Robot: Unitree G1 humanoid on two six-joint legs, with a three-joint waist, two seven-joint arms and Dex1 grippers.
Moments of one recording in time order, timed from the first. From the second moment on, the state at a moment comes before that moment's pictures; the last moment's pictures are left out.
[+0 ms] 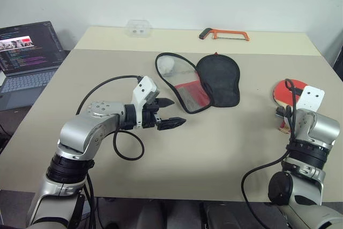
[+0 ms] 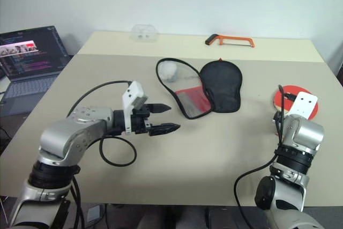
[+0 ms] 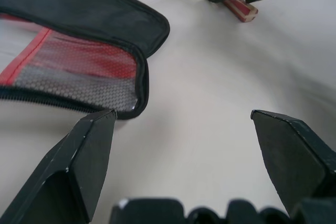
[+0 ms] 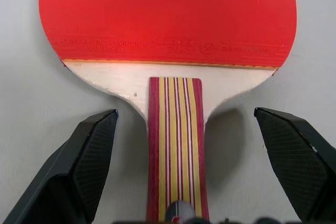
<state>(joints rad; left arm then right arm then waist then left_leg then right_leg) -0.55 0.65 -0.09 -0.28 -0.55 0.87 -0.85 -0.71 -0.24 -0.58 0.08 -0.01 1.19 -0.24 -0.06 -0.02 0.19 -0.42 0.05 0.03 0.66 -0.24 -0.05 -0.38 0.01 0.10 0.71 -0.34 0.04</state>
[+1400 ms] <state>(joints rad) -0.55 0.65 -0.09 -0.27 -0.53 0.87 -0.83 -0.89 -0.02 -0.22 -0.02 0.05 1.23 -0.15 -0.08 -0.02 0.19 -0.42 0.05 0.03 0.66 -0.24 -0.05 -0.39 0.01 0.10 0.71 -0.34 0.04</state>
